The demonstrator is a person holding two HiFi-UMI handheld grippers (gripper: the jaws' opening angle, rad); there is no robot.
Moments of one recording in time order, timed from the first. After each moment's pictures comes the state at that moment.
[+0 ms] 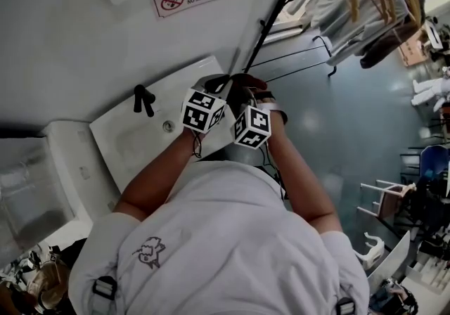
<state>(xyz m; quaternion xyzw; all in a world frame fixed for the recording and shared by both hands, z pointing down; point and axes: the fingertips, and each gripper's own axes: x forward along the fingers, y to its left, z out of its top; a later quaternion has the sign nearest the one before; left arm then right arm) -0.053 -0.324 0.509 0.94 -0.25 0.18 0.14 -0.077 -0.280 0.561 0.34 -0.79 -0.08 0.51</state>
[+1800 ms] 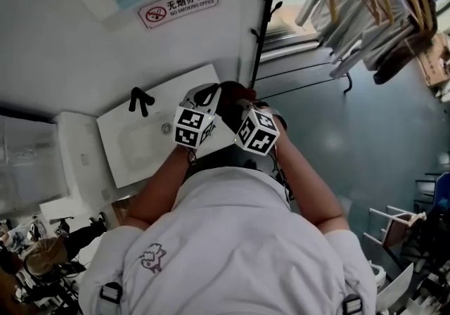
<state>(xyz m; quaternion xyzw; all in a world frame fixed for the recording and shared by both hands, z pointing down) -0.015 -0.297 0.481 0.92 -0.35 0.18 0.07 -0.029 -0.217 0.528 0.21 -0.90 0.00 0.39</state>
